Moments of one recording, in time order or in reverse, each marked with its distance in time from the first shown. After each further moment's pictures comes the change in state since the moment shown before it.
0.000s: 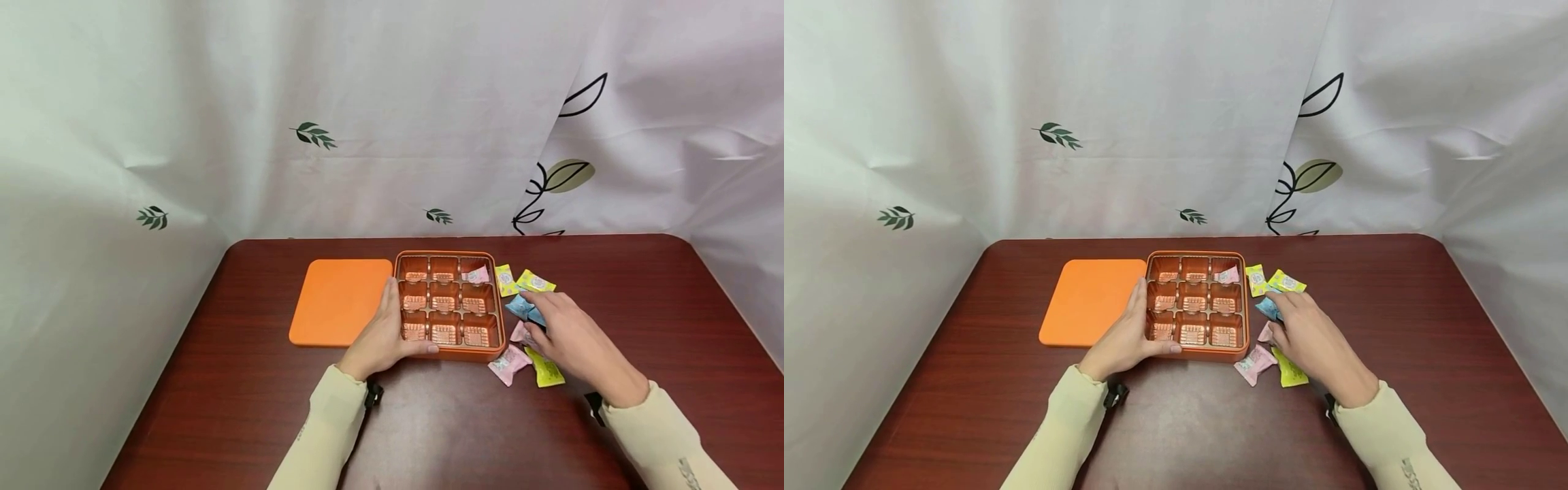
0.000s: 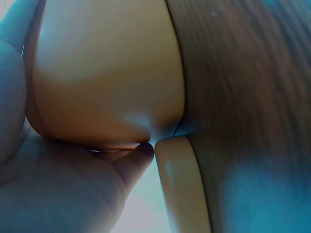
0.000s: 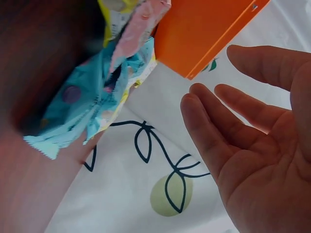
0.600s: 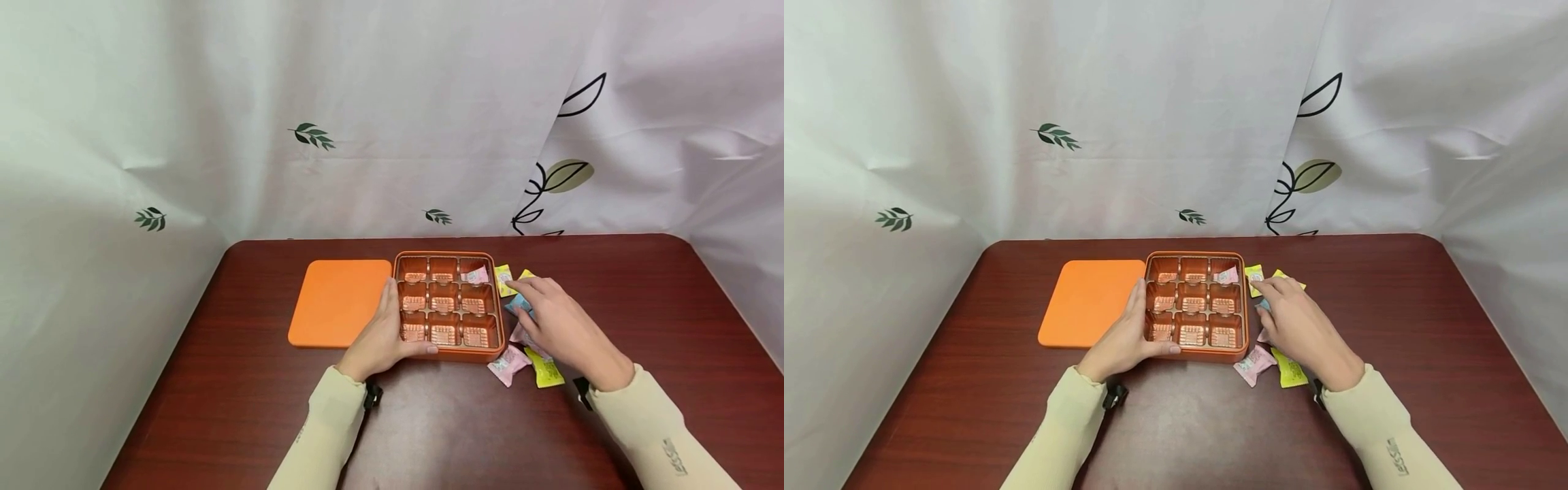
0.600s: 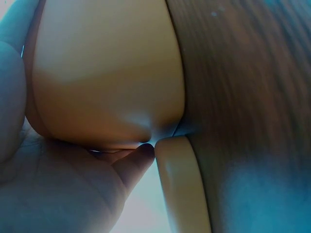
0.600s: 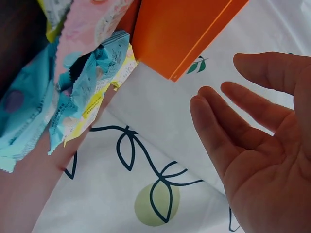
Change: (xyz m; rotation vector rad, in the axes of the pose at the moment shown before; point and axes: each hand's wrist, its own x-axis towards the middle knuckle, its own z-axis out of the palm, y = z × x) left_hand 0.001 -0.003 0.001 0.005 0.003 0.009; right_hand 0.021 -0.004 -0.001 0.005 0.072 -0.112
